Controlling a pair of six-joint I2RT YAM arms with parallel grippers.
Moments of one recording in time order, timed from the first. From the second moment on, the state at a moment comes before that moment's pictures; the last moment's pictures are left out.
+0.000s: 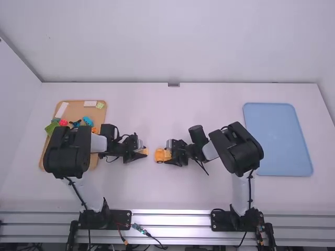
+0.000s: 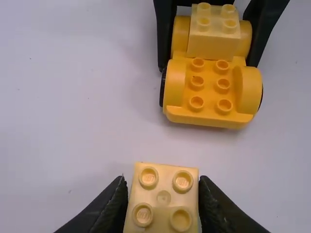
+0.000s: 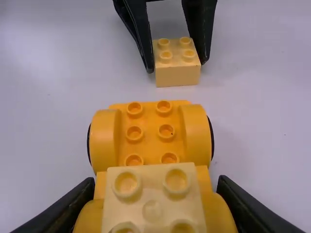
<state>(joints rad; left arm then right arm) 0.10 1.91 0.68 -0.09 0.98 1.34 0.46 2.11 0.72 0.47 -0.93 -0.81</state>
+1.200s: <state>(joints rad) 0.04 1.80 0.72 -0.23 1.00 1.33 0.46 2.11 0.72 0.47 -0.92 -0.82</state>
